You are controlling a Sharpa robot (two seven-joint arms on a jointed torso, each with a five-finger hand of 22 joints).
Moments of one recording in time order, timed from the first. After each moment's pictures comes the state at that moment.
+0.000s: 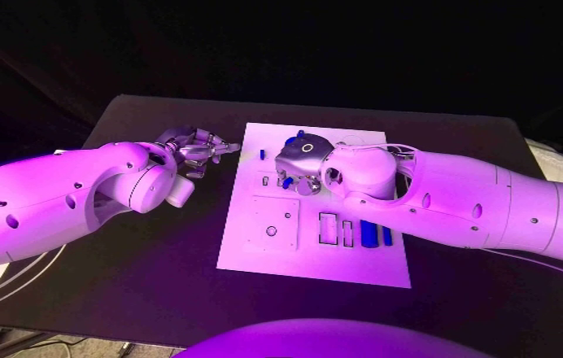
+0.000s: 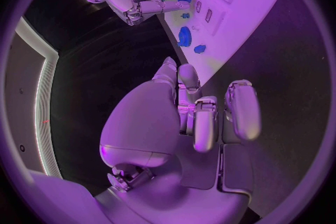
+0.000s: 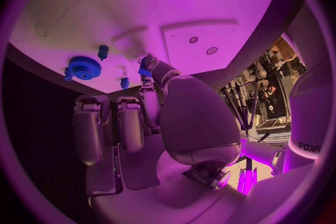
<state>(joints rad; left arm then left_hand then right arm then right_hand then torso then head) 1.20 -0.99 -0.05 1.62 -0.47 -0.43 -0.20 1.36 -0.04 -0.01 0.18 0.08 0.96 0.03 0.67 0.34 1.23 -0.03 0.87 0.63 1.47 -0.09 1.57 1.31 0.08 1.44 0.02 1.35 1.29 1.23 -0.56 -0.13 1.54 -1.96 -0.05 -0.22 1.32 -0.03 0.37 -0.07 0.06 1.18 0.07 0.15 0.08 1.44 0.00 1.24 1.35 1.46 -0.06 1.51 1.31 0.04 1.47 0.05 1.51 1.31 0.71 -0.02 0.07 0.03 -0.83</state>
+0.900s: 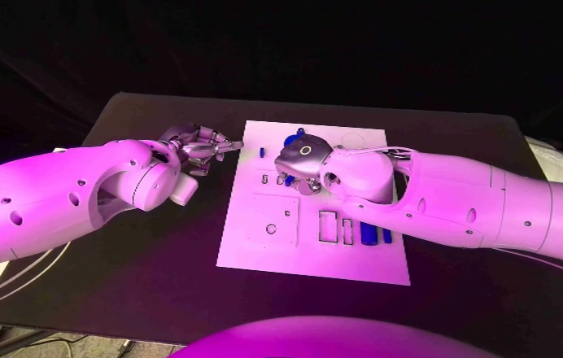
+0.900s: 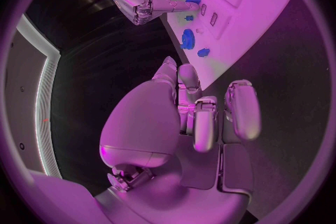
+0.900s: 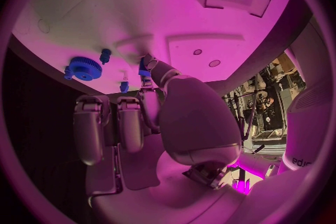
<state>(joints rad) 1.20 -0.97 -0.05 1.62 -0.46 -0.43 -0.19 1.36 -0.04 -0.01 0.18 0.08 0.96 0.03 0.67 0.34 1.23 -0.03 0.87 0.62 1.47 -0.09 1.57 1.31 0.08 1.44 0.02 1.35 1.29 1.23 -0.55 -0.15 1.53 -2.06 -0.07 -0.23 1.33 -0.03 0.38 -0.07 0.06 1.18 0.07 0.15 0.08 1.44 0.00 1.25 1.35 1.46 -0.06 1.51 1.31 0.04 1.47 0.05 1.51 1.31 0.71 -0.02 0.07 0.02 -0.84</state>
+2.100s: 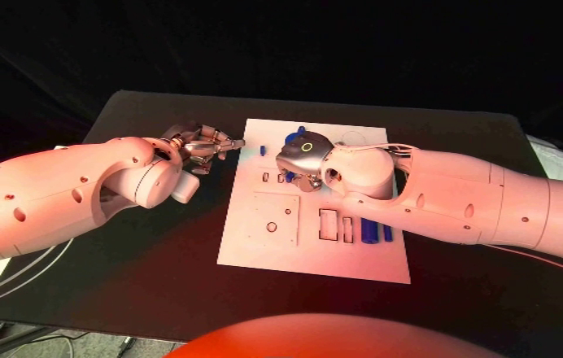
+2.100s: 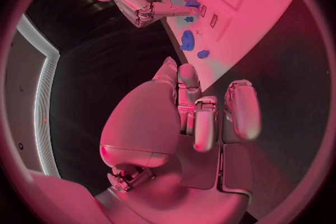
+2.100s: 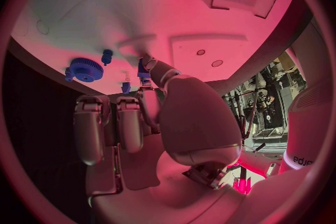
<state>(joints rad) 1.20 -0.97 -0.05 1.62 -0.45 -0.43 -0.21 1.36 -0.03 -0.01 0.18 0.08 0.96 0.03 0.67 0.34 1.22 -0.03 0.86 0.62 1.47 -0.09 1.57 1.31 0.08 1.44 0.02 1.35 1.29 1.23 -0.54 -0.16 1.50 -2.04 -0.09 -0.21 1.33 -0.07 0.39 -0.10 0.06 1.14 0.10 0.12 0.10 1.42 0.01 1.21 1.35 1.46 -0.06 1.51 1.31 0.04 1.47 0.05 1.51 1.31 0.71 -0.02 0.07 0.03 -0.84</state>
